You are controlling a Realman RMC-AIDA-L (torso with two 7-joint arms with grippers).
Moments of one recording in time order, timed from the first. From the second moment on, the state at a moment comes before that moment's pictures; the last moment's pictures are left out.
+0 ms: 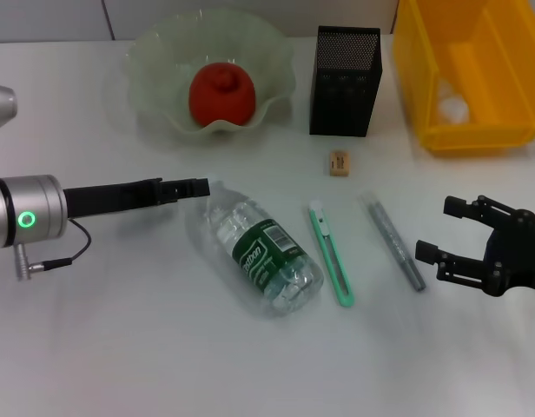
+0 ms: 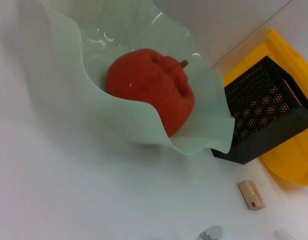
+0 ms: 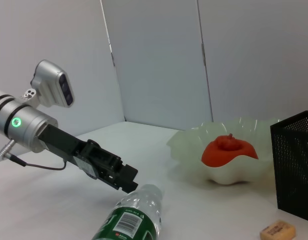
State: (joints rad) left arm -0.44 -2.07 1.09 0.72 1.88 1.14 -2.21; right arm 0.13 2.08 -1.03 -0.74 -1.55 -1.43 1.14
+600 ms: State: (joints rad) left arm -0.51 -2.07 1.09 0.64 1.88 1.11 -2.19; right arm 0.13 2.08 -1.03 -0.74 -1.55 -1.43 1.14
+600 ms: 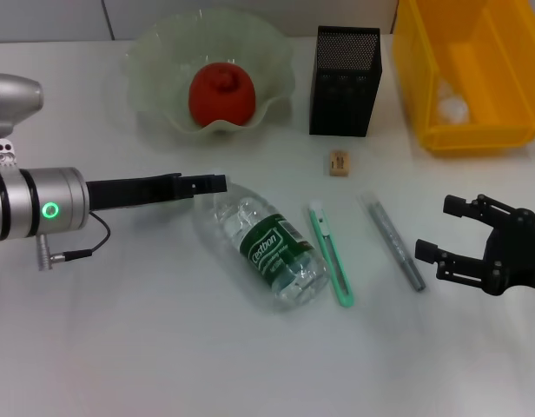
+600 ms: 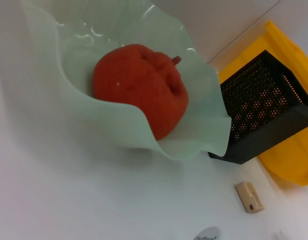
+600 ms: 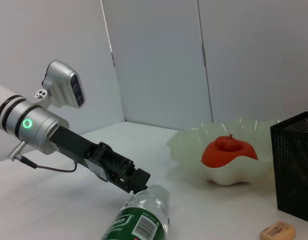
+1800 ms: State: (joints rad) left arm -0.60 -2.07 1.09 0.49 1.77 1.06 -2.08; right arm 0.16 2.08 -1.03 -0.73 -1.59 -1.42 1.15
